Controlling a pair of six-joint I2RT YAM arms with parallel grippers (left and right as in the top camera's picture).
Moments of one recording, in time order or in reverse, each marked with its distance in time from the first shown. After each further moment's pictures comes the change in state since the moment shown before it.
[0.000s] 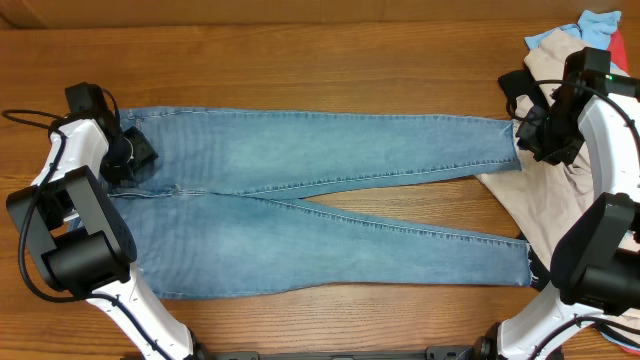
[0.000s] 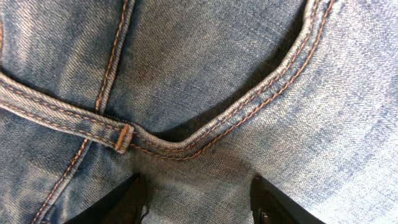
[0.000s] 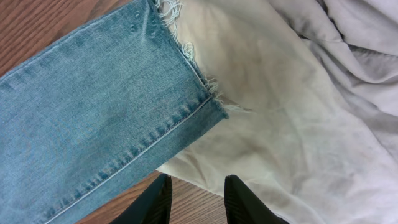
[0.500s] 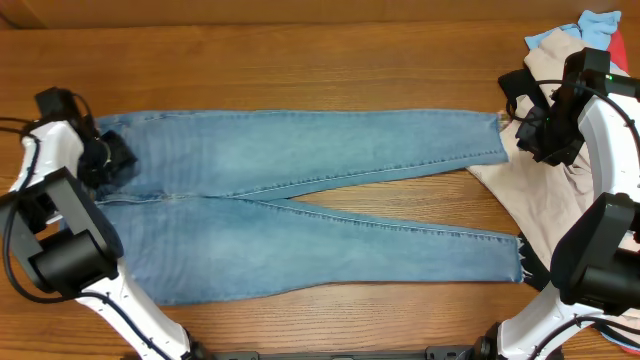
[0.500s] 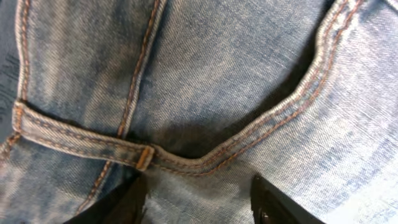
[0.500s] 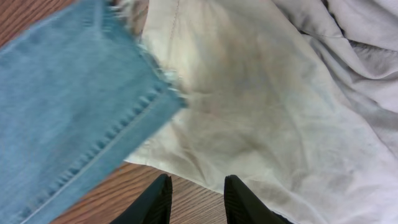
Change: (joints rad) left arm 0.113 0.047 0.109 -0.106 0.032 0.079; right arm 0.000 0.000 0.000 -0.010 -0.001 0.000
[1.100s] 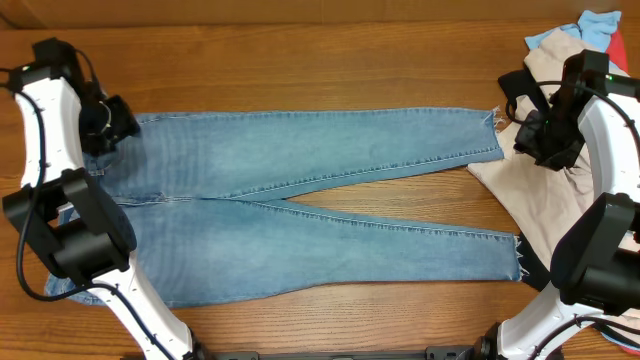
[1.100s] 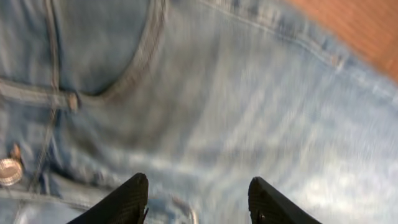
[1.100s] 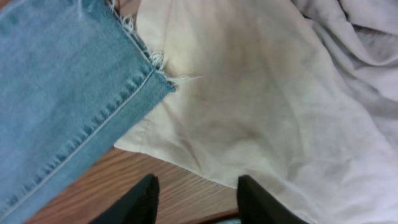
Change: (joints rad) left arm -0.113 0.029 0.371 -0.419 0.043 0.019; right arm 0.000 0.000 0.000 -0.038 -0.003 -0.023
